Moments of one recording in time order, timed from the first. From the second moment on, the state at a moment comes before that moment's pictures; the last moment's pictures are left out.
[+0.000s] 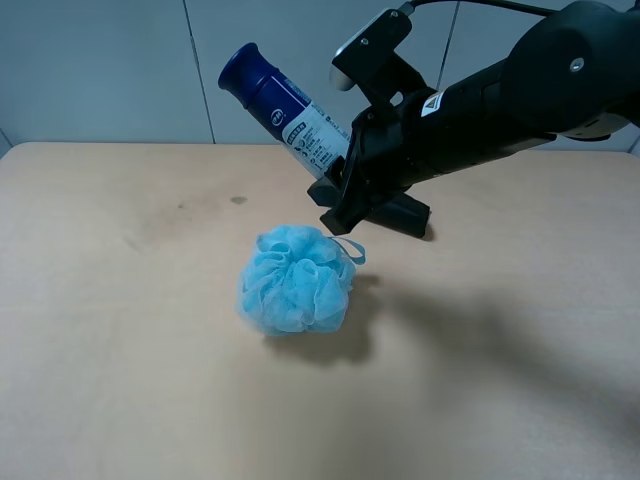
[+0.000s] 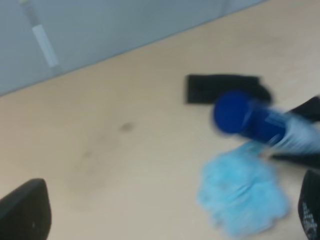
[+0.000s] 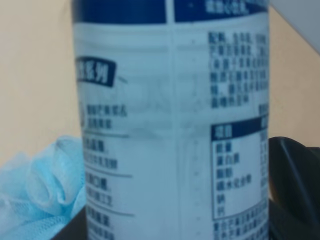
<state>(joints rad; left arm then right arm) -0.21 1.18 -1.63 -0.20 1.18 0.15 0.74 1.52 -0.93 0.41 0.19 -0.66</state>
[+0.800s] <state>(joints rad) -0.21 0.31 -0.81 0.01 1.17 0.11 0.74 1.52 -0.93 0.41 0.19 -0.66</state>
